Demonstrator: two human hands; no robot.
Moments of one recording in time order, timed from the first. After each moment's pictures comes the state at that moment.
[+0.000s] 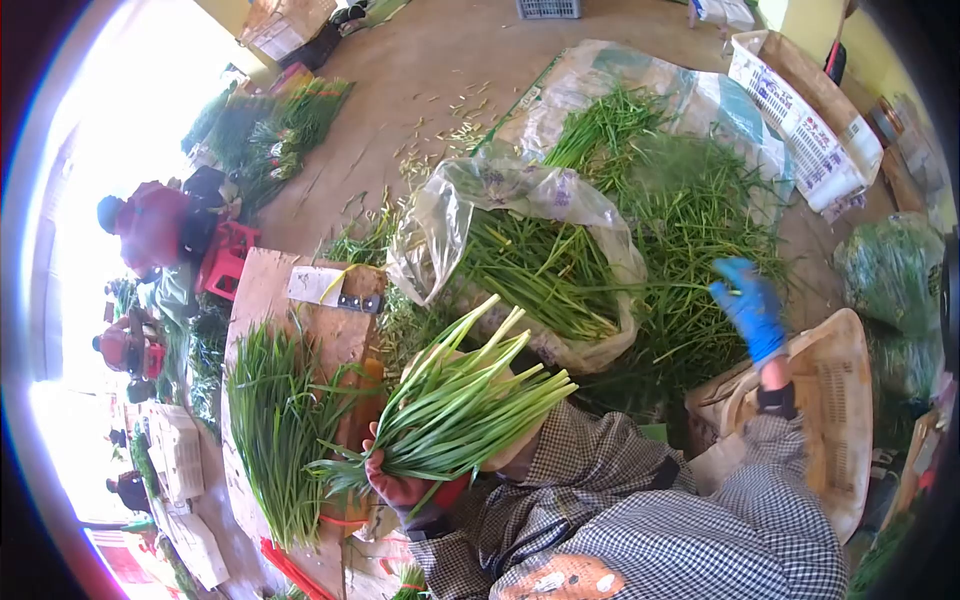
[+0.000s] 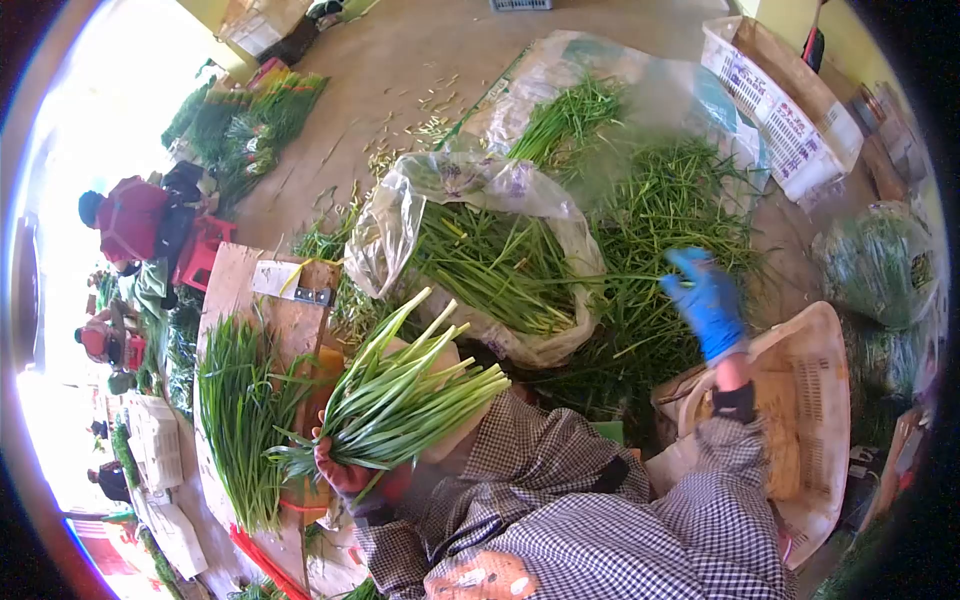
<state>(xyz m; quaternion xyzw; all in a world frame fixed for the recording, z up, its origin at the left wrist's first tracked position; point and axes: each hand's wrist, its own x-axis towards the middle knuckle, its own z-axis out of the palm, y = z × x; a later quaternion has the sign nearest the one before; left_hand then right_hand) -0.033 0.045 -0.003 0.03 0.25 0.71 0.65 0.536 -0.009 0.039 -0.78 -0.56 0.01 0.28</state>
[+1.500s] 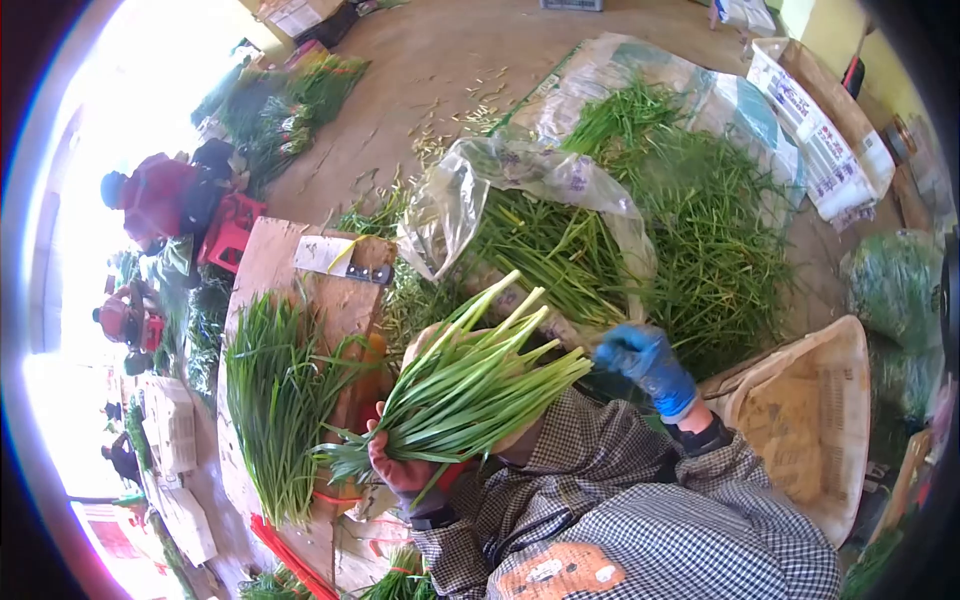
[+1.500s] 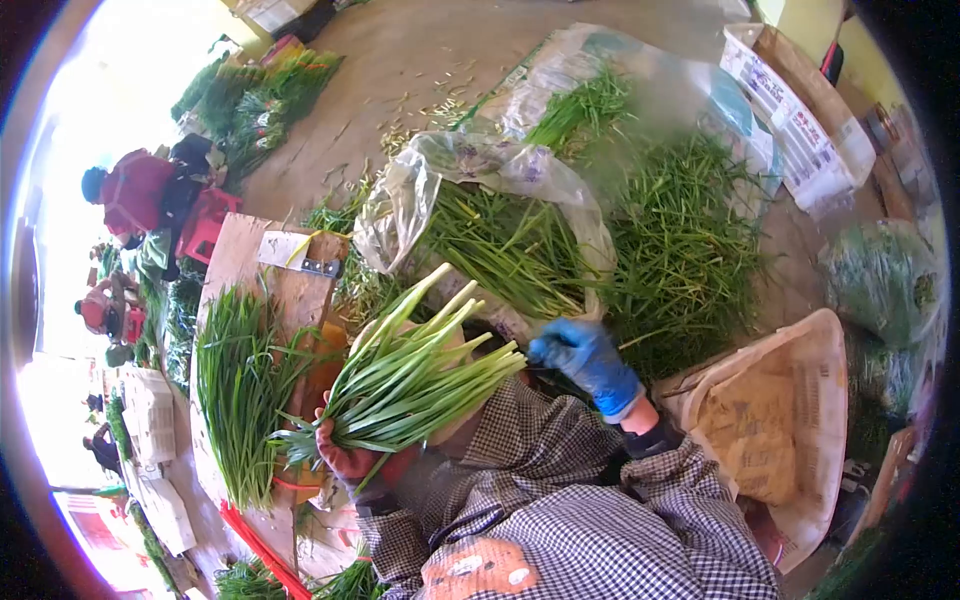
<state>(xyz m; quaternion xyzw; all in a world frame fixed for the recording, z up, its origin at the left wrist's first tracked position) -0.030 0.031 -0.002 0.06 0.25 0.73 0.63 0.368 0.009 0.028 -0.55 -0.44 0.52 0.48</state>
